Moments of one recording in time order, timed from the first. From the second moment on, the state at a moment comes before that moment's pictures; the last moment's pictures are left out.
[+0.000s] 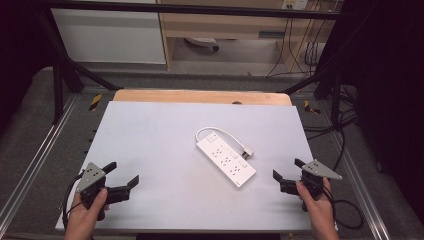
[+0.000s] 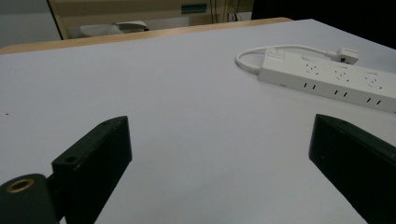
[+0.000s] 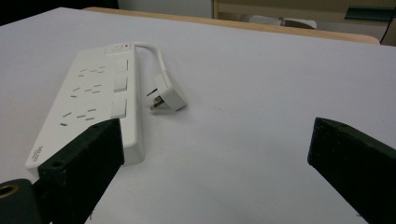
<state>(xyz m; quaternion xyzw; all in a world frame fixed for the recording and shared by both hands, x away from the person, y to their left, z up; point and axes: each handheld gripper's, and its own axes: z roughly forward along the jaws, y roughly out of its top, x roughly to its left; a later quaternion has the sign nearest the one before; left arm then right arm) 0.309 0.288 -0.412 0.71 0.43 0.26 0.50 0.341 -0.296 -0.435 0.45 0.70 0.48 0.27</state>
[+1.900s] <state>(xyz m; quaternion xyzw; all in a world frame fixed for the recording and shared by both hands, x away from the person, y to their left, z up) 0.309 0.286 -0.415 0.72 0.43 0.26 0.49 0.340 -0.252 -0.362 0.42 0.73 0.48 0.25</state>
